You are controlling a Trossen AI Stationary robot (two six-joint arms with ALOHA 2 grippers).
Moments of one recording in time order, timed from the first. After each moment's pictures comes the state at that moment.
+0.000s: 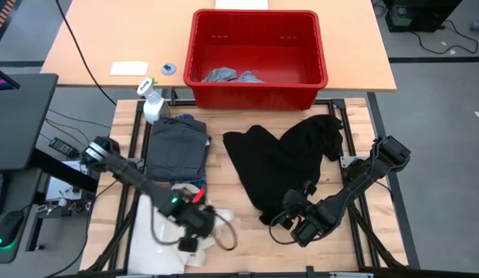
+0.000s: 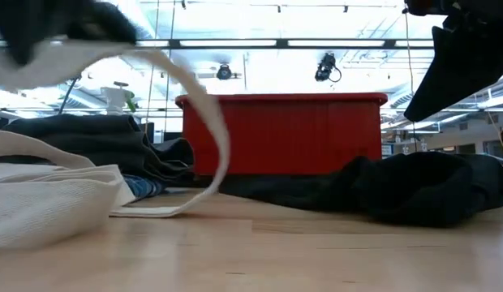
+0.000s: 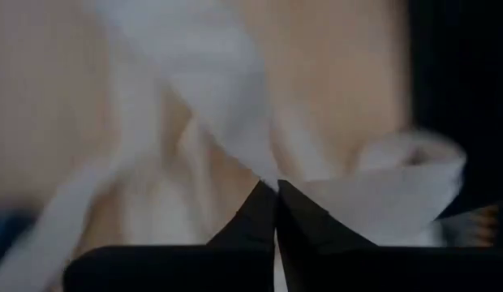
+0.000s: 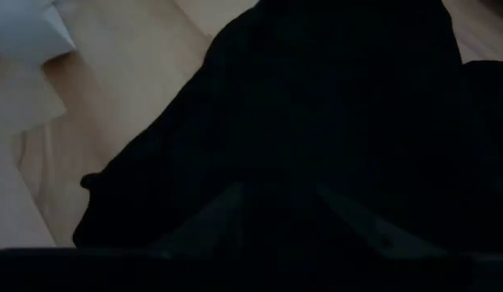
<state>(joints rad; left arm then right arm) -0.58 1.68 1.30 -0.86 0.03 -0.48 0.71 1.70 1.10 -0.90 0.75 1.33</state>
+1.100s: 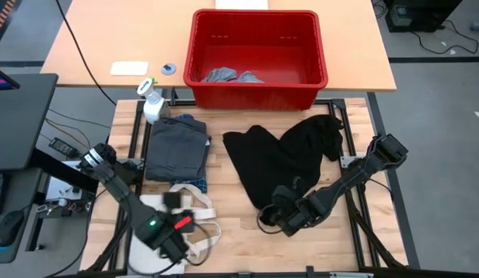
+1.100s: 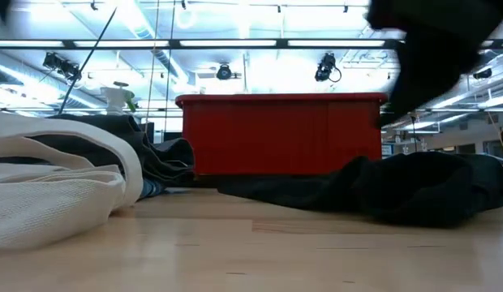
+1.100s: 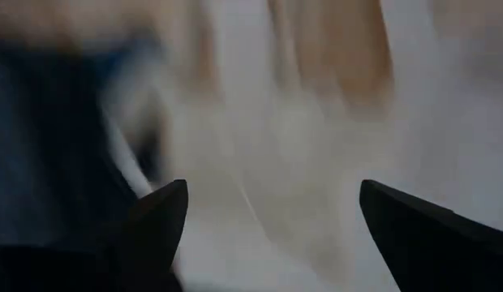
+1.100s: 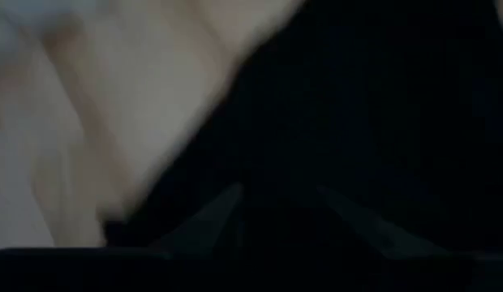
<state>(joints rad) -0.79 1.73 1.54 -1.43 -0.24 -0.78 0.60 1.70 1.10 -0.74 0.65 1.10</state>
